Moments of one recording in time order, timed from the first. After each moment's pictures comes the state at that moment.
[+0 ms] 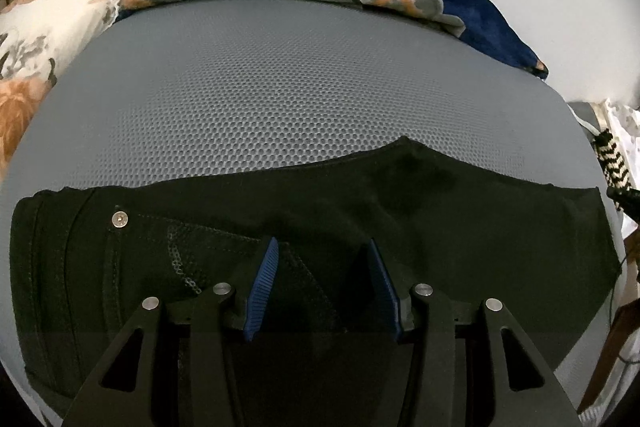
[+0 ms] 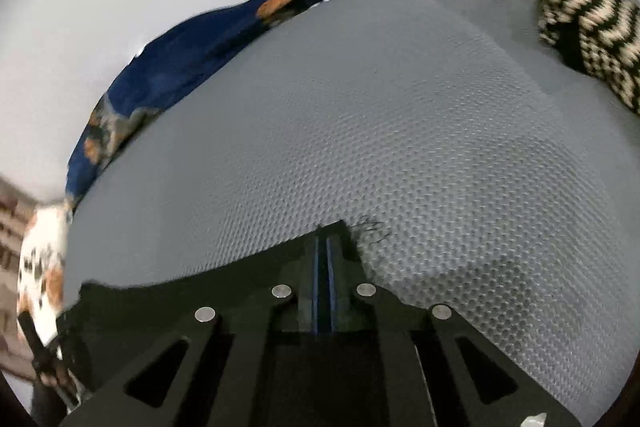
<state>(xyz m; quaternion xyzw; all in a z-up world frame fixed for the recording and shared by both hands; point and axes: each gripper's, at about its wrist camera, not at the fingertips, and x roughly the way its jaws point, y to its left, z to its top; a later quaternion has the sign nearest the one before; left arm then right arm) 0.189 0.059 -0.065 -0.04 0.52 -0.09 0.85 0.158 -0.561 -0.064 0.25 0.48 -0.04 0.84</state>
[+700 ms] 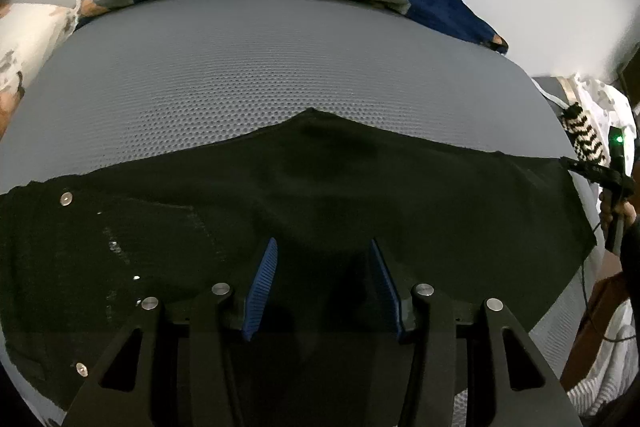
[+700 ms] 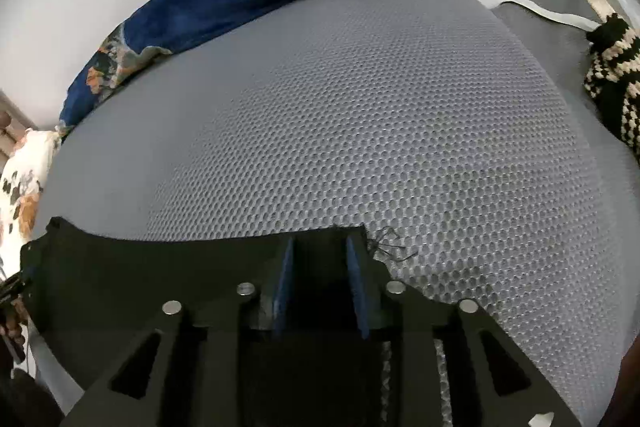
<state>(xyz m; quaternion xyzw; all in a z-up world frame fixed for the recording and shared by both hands) 0.169 0.012 -0.052 -0.03 0.53 -0.15 0.83 0.180 -0.539 -0.083 0.15 0.51 0.02 0.85</state>
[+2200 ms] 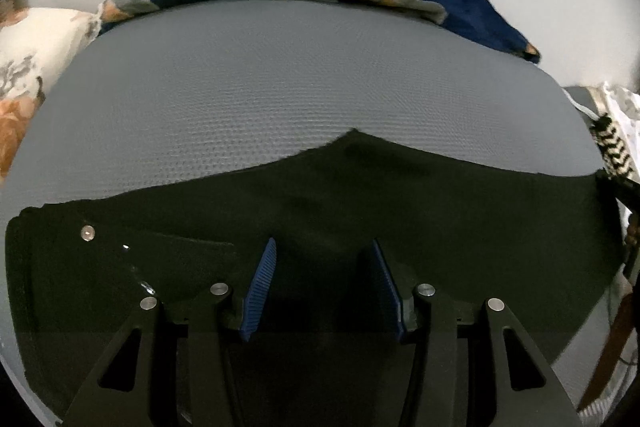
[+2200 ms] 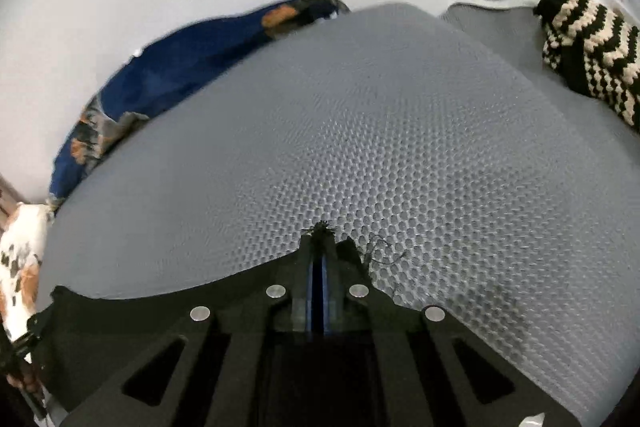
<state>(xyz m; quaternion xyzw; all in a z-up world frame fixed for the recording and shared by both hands) 0.191 0.025 -0.066 -0.01 0.52 -0.09 0.85 0.173 -0.548 -0.090 0.22 0.44 -0.07 0.87</state>
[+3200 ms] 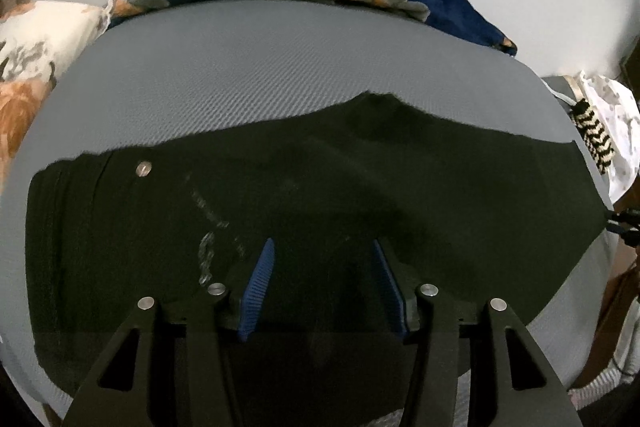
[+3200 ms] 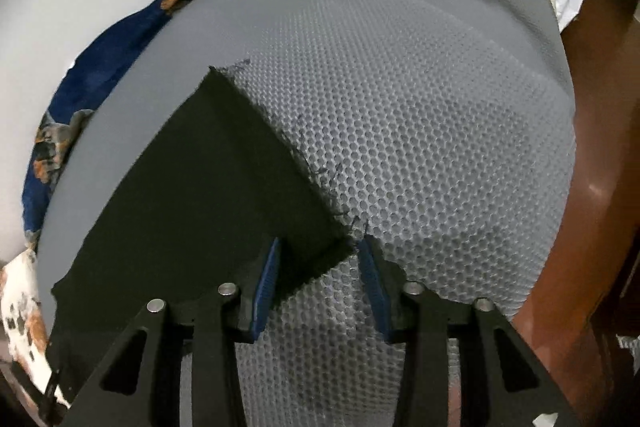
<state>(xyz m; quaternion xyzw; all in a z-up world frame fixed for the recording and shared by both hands) 0.130 0.070 -0.064 -0.01 0.51 -0.14 0.85 0.017 -0.530 -0.078 0.32 0.49 -0.22 0.78</state>
